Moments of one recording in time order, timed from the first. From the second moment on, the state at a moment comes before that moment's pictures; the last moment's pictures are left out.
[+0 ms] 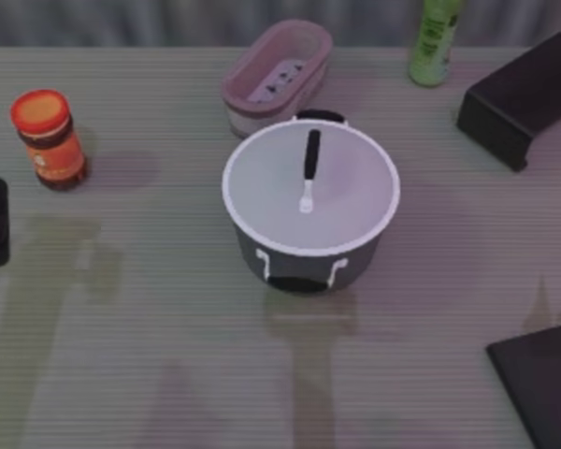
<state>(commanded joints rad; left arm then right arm) -0.01 0.82 0.70 -0.50 0.05 0.11 0.00 0.00 0.00 0.00 0.00 0.00</state>
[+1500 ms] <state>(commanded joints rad) 0.01 2.55 2.50 -1.42 0.05 0.36 0.00 0.00 0.00 0.00 0.00 0.00</state>
